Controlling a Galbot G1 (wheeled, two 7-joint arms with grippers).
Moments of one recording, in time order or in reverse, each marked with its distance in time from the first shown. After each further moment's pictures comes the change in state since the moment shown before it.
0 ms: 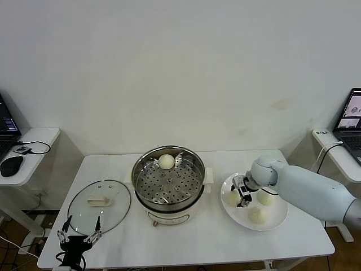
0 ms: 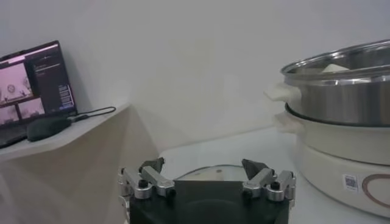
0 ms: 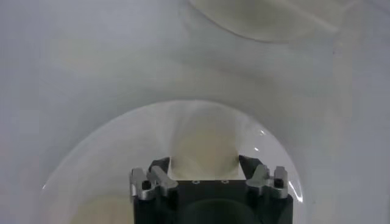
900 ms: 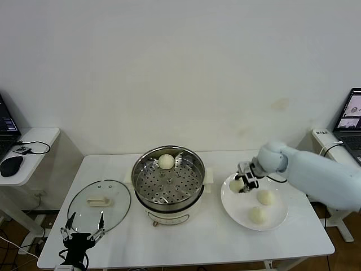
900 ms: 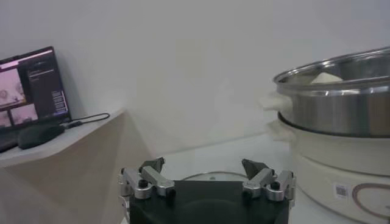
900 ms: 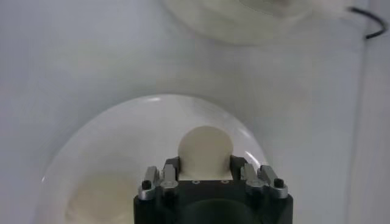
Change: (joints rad) left arm -0.005 0.007 0.020 -0.021 0.003 0.001 0.000; right arm 0.236 -0.069 -0.092 0.115 0.124 -0.025 -0.026
